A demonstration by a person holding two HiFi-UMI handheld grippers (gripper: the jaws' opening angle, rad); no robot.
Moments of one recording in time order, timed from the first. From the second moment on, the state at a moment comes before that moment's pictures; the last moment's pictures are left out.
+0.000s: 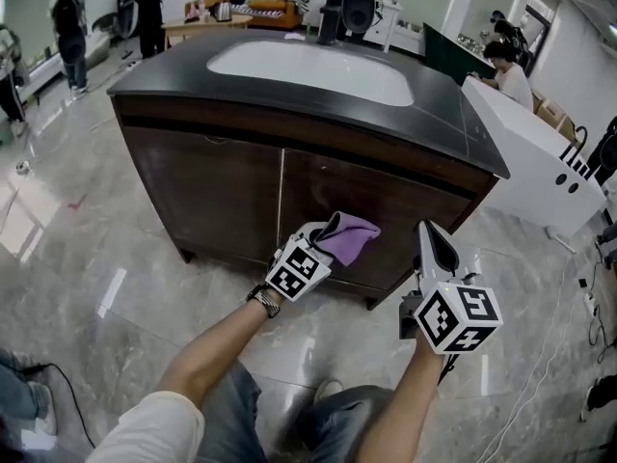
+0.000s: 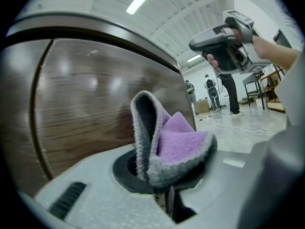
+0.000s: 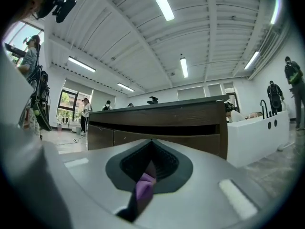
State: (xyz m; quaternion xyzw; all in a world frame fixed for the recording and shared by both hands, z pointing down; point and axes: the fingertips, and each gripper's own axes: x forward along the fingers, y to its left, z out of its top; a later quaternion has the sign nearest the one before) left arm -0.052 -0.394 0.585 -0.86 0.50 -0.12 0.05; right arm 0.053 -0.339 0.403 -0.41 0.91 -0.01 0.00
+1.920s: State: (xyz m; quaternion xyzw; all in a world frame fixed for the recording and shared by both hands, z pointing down) left arm -0.557 -0.228 0.626 -0.52 0.85 -0.01 -0.05; right arm -0.075 -0.341 0.454 -0.31 0.95 0.01 -0.08
